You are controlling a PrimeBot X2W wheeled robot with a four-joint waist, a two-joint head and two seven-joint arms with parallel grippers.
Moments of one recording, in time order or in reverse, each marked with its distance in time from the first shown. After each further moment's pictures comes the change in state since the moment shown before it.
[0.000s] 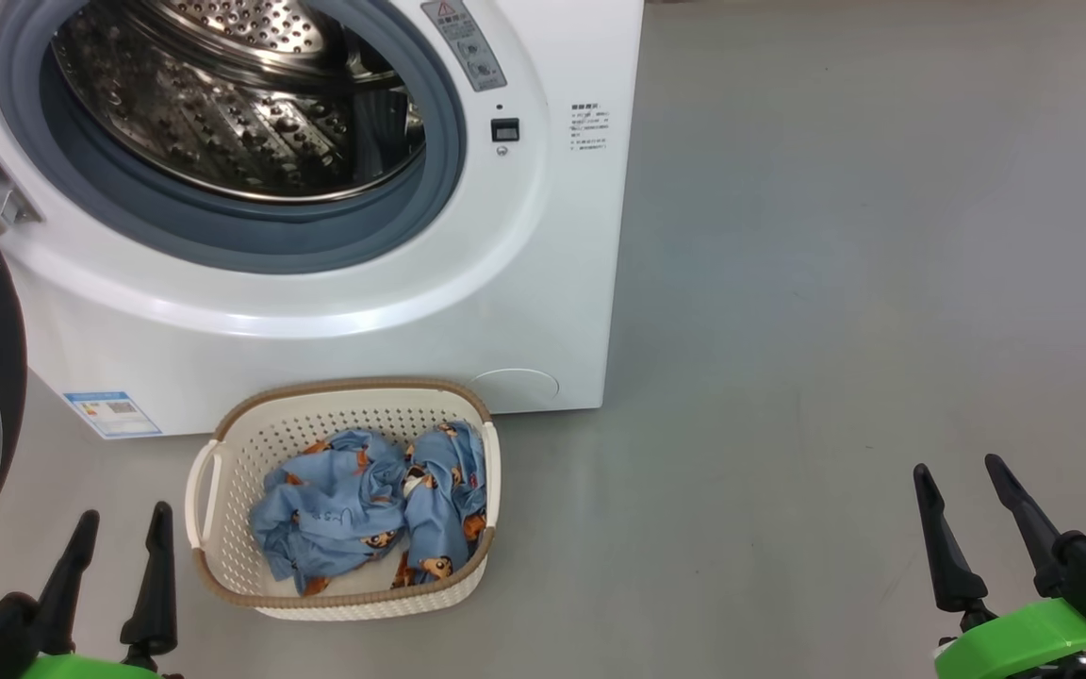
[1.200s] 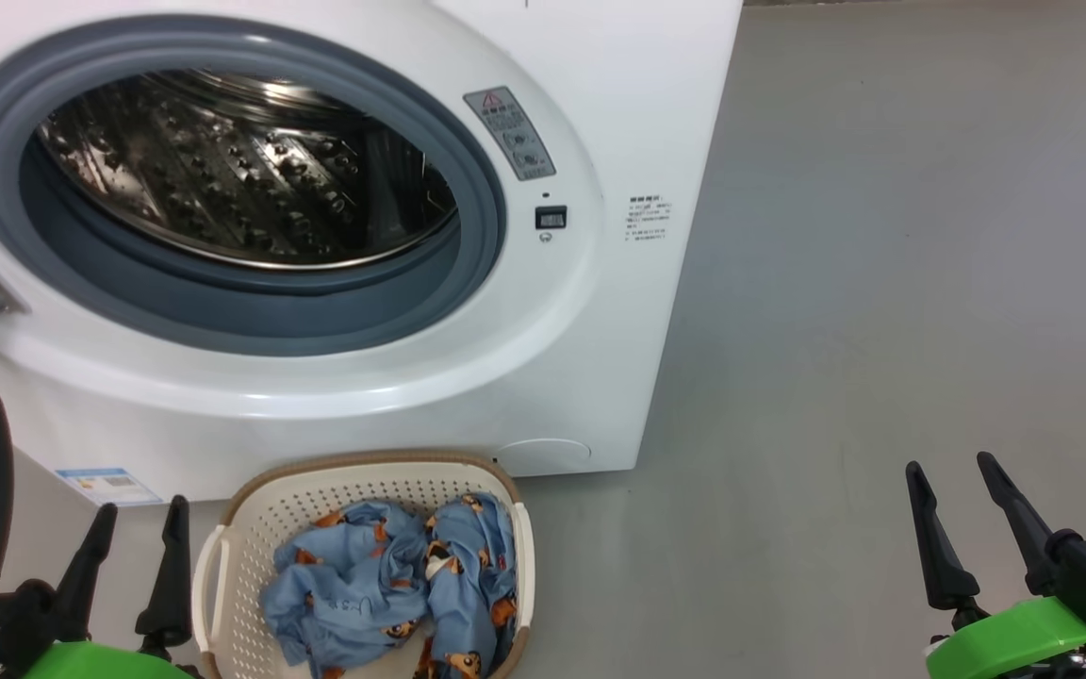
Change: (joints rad) left arm -0.027 0.031 -0.070 0.016 -0.055 0.000 0.000; right arm -0.003 0.014 0.004 -0.005 0.000 0.000 0.000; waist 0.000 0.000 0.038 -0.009
